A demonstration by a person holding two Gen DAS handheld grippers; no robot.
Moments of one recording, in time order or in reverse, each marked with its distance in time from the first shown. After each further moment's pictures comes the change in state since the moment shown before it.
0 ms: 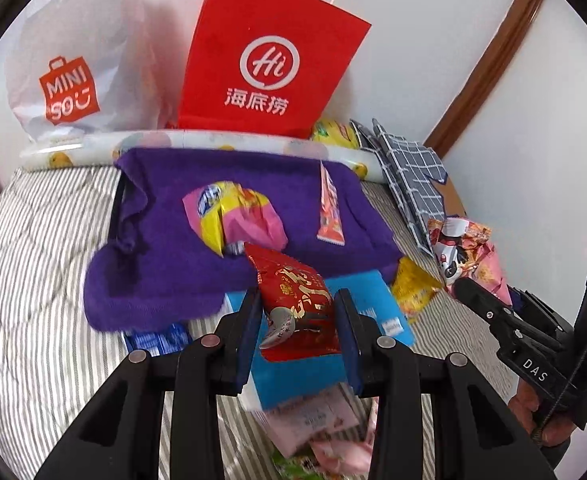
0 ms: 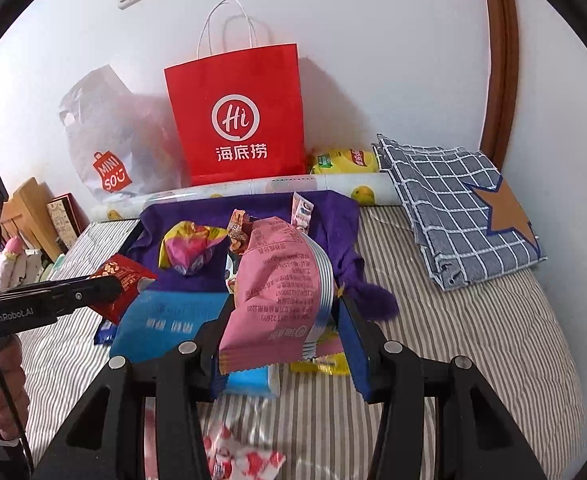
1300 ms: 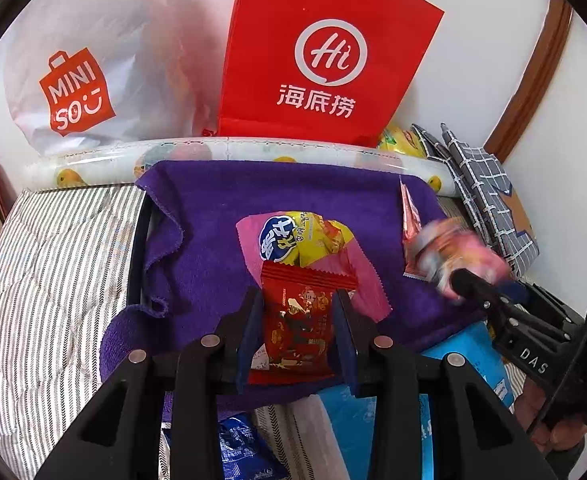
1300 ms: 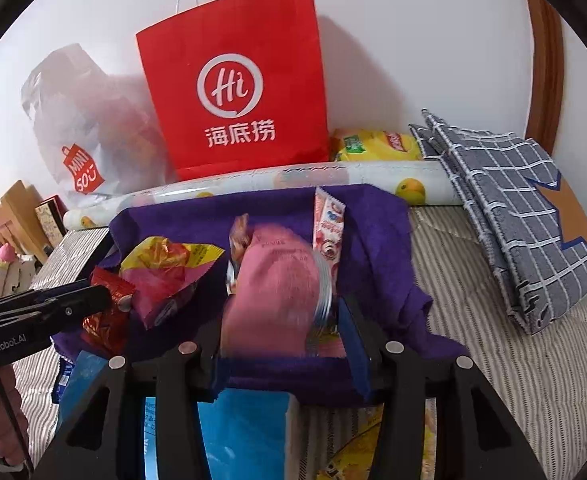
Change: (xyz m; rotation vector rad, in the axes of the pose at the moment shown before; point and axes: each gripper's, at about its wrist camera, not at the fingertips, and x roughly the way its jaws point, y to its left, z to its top) left arm 0.065 0.049 0.026 0.007 -0.017 0.152; right arm 0.115 0.007 0.018 0.000 0.041 0.044
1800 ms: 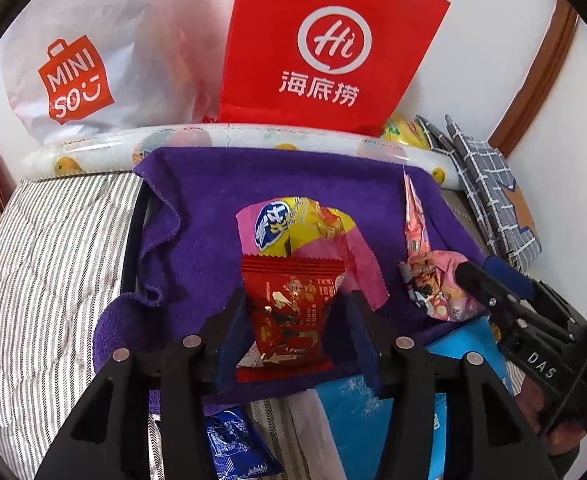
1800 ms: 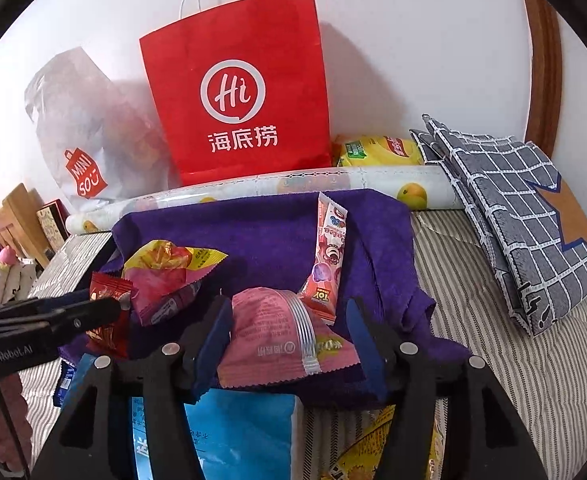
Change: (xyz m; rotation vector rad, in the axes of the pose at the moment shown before) left arm 0.006 -0.004 0.001 -0.010 0.039 0.003; right arm -0.005 -0.001 0.002 0.024 -0.033 0.009
